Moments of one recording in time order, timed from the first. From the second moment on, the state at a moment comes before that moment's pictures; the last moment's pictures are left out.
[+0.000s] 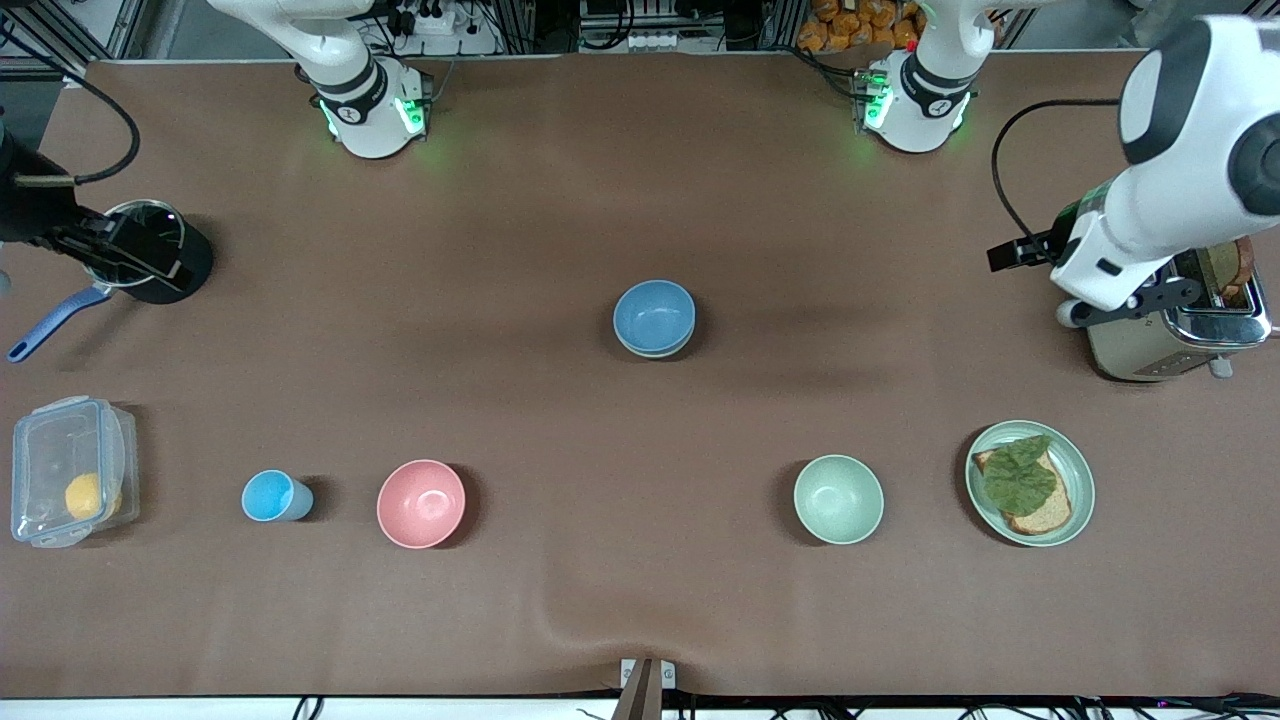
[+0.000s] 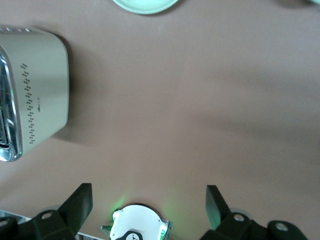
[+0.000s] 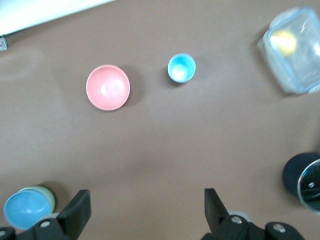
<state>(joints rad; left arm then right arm) 0.00 -0.02 -0.13 -1.85 0.06 1.55 -0.33 0.01 0.05 0.07 -1.42 0.02 1.54 0.33</state>
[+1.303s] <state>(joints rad) -0.06 -0.05 -0.01 -1.58 0.00 1.53 -0.08 -0.01 -0.01 0.05 -1.42 0.00 1.50 0.08</state>
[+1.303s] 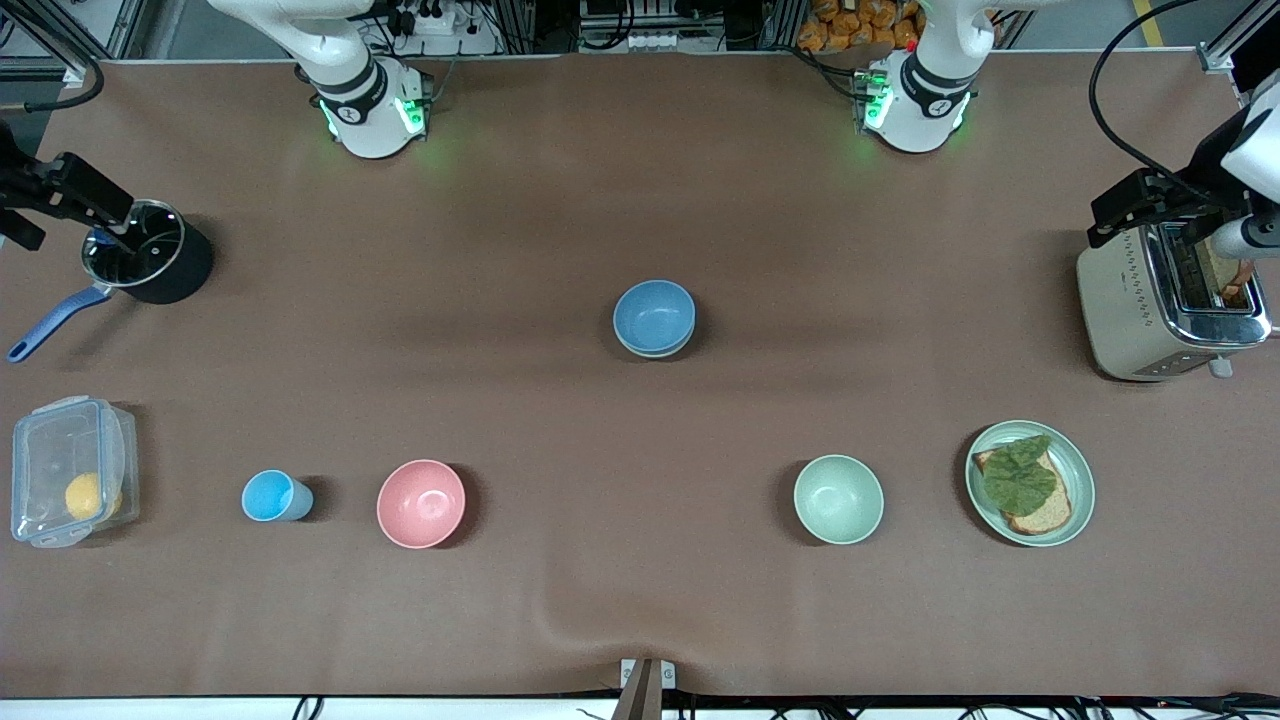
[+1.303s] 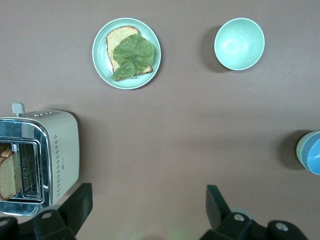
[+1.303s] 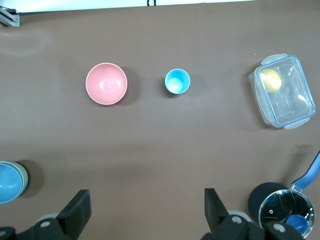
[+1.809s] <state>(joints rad) -0.08 -0.04 -0.04 -1.58 0.00 1.53 -0.08 -0.01 -0.01 0.06 -1.42 0.00 1.50 0.08</state>
